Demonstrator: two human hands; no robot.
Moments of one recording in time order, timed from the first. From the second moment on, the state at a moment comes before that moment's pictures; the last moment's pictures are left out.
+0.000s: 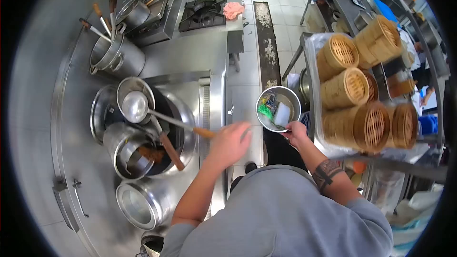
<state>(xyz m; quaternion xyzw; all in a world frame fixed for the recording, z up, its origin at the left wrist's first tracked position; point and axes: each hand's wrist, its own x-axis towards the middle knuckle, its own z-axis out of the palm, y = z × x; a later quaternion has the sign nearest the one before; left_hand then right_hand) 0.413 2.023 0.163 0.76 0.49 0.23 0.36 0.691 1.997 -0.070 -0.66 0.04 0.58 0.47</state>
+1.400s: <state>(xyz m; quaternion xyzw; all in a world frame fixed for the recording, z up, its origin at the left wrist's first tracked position) 0.607 2.816 0.030 0.75 0.58 -0.11 0.29 1.061 2.715 -0.204 -0.77 0.07 0.43 0.46</state>
